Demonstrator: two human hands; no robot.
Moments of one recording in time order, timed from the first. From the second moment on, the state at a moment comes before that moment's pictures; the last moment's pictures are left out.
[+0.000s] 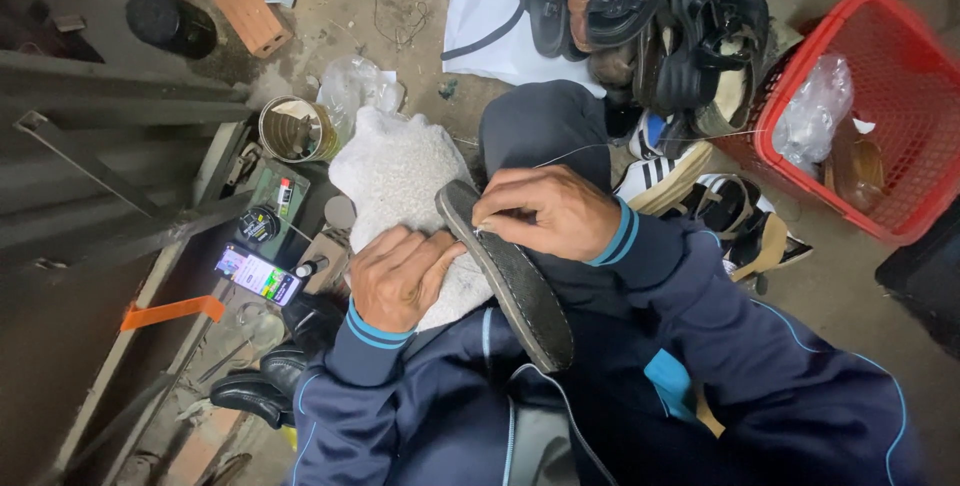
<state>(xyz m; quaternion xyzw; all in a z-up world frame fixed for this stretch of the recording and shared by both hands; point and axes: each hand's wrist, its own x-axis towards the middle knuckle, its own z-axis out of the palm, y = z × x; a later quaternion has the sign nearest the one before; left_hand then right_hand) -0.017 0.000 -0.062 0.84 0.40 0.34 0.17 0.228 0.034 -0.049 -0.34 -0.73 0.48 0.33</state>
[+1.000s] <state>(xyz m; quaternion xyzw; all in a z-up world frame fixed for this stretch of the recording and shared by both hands) -0.009 -0.011 -0.053 0.83 0.48 0.26 0.13 0.195 -0.020 -0.062 -0.54 -0.60 0.42 0.42</state>
